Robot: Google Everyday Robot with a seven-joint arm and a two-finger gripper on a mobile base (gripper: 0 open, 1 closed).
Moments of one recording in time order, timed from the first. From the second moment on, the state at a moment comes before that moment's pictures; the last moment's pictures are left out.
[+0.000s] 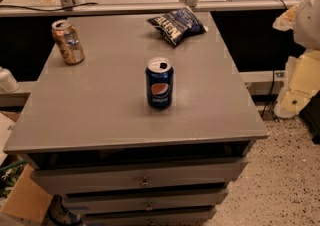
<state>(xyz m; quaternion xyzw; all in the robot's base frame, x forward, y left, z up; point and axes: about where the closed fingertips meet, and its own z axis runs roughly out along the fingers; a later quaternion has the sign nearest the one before) 0.438 -0.216 0.980 -0.60 0.78 -0.04 0.16</state>
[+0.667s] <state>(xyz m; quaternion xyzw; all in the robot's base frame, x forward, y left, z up) 0.452 -0.210 0.982 -0.61 0.77 -0.03 0.18</state>
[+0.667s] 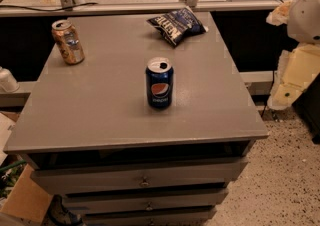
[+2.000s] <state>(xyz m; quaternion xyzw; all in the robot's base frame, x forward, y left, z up) 0.553 -0.160 0.960 -0.64 0.71 0.01 0.28</state>
